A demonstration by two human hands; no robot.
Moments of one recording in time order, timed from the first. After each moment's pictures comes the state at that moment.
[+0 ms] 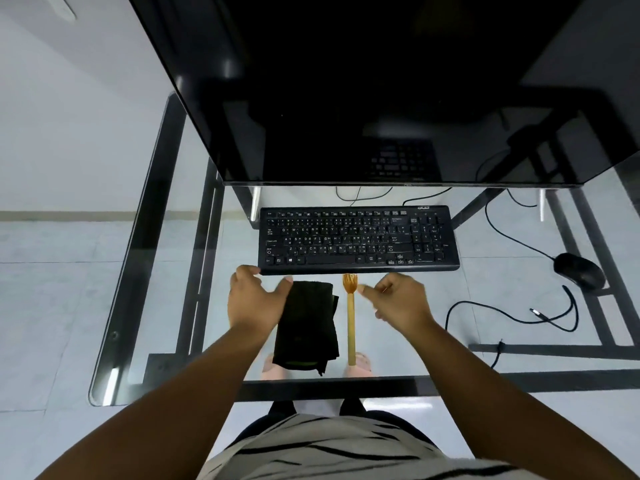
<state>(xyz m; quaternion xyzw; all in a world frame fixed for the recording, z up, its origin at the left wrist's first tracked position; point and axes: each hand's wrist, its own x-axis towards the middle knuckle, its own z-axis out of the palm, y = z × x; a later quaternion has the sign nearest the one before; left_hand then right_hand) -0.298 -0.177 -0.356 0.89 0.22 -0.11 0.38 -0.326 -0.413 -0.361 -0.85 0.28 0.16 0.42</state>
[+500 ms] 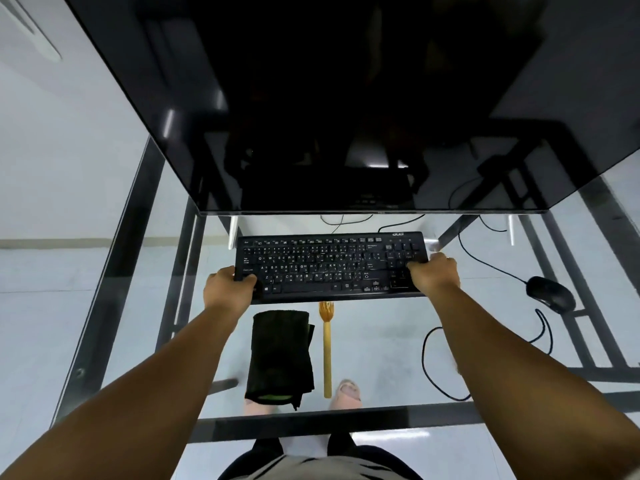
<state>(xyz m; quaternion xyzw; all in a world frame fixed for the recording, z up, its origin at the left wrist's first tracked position) -0.231 -0.182 -0.362 0.86 0.25 -0.16 0.41 -0.249 -0.528 -0.358 -0.85 0.41 0.14 0.28</state>
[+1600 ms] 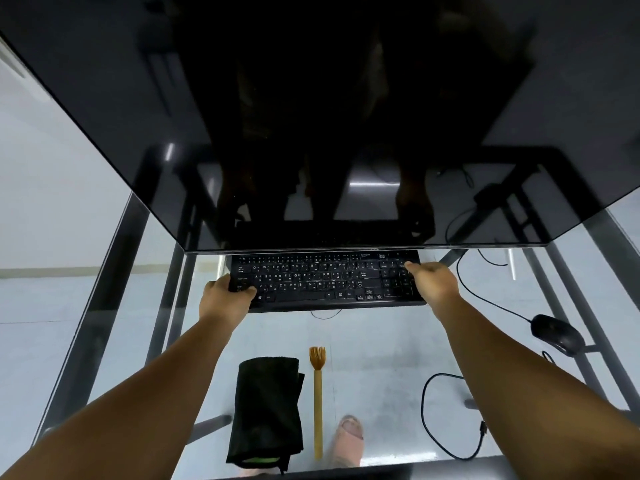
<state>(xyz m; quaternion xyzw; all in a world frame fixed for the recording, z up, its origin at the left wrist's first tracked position) -0.172 -0.201 -0.364 0.87 0.23 -0.16 0.40 -0.197 -0.562 -0.364 -0.81 0.38 0.08 0.44</state>
